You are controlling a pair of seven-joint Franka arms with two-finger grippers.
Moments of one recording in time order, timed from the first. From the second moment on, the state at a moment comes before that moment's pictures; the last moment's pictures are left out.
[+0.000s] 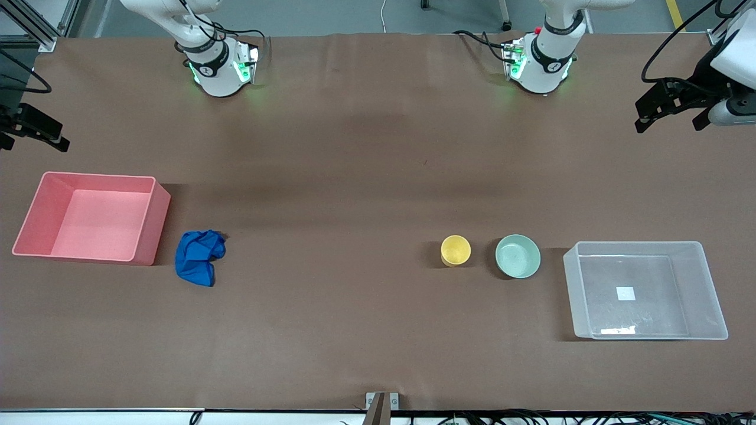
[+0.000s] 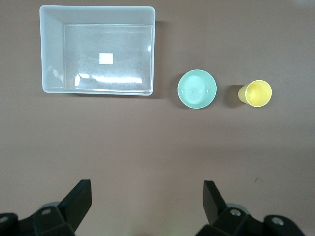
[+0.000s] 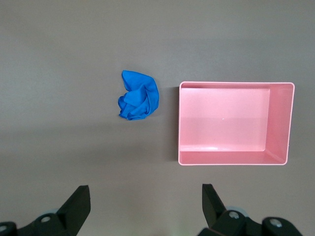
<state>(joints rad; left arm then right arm) -0.08 -0.11 -0.04 -1.59 0.02 1.53 -0.14 0.00 -0.01 -0.06 -1.49 -0.01 1.47 -0.01</state>
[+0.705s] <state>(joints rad) -0.09 0.02 -0.04 -1.57 0.02 1.59 -0.10 0.00 -0.01 -0.06 -1.50 -0.01 1.48 -0.01</state>
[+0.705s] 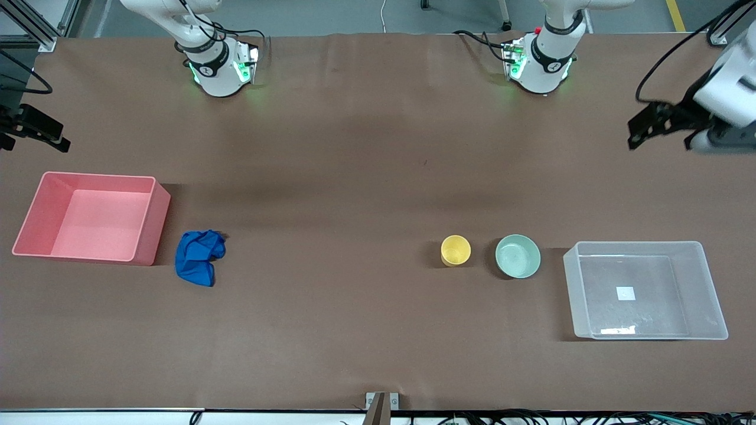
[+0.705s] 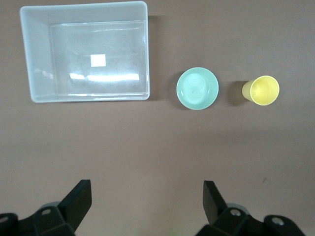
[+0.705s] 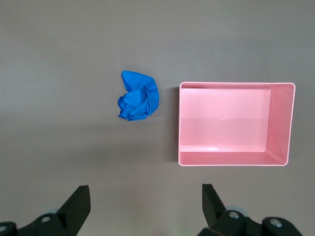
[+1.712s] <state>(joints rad) -0.11 0.26 -0.05 -1.86 0.02 2.06 -0.59 0.00 0.17 -0.06 -1.93 -0.01 2.11 -0.01</state>
